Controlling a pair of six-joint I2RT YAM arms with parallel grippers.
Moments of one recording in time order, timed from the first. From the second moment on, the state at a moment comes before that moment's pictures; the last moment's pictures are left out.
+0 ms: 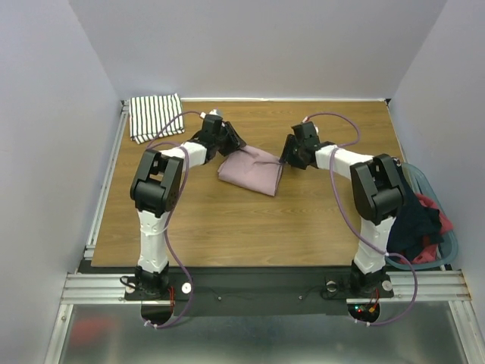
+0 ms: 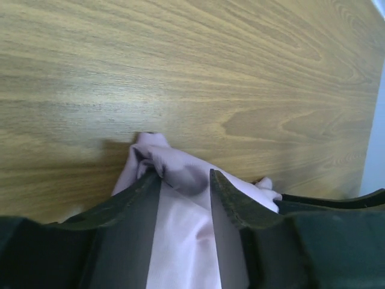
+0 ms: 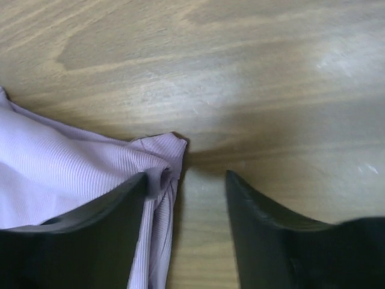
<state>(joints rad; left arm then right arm) -0.36 2.11 1.39 0.13 0.19 -0.82 0.36 1.97 1.29 -0.17 0.08 0.63</state>
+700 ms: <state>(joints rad) -0.41 1.72 1.07 0.12 0.00 -0.90 0.57 1.89 1.27 -0.20 0.23 0.56</state>
